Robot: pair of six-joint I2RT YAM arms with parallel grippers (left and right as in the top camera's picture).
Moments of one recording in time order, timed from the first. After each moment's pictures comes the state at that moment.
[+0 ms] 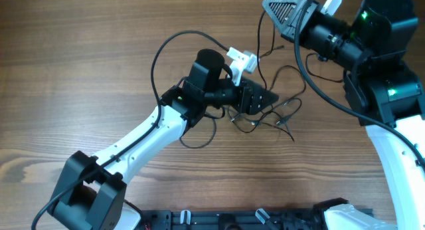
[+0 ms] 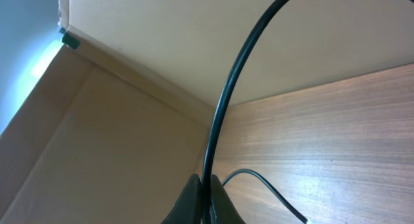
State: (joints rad) left arm -0.62 1.61 1.04 0.09 0.75 -0.47; right arm 0.25 1.33 1.55 -0.41 -0.57 0.82
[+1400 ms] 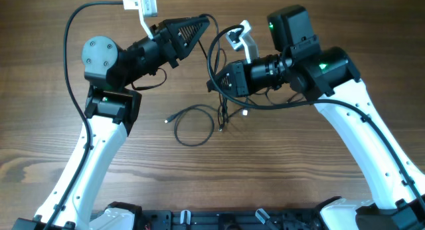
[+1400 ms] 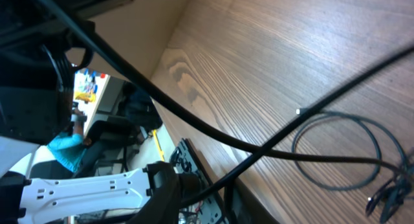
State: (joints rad) left arm -0.21 1.33 1.04 0.54 0.85 -0.98; right arm 0.45 1.54 1.57 -0.90 -0.87 0.26
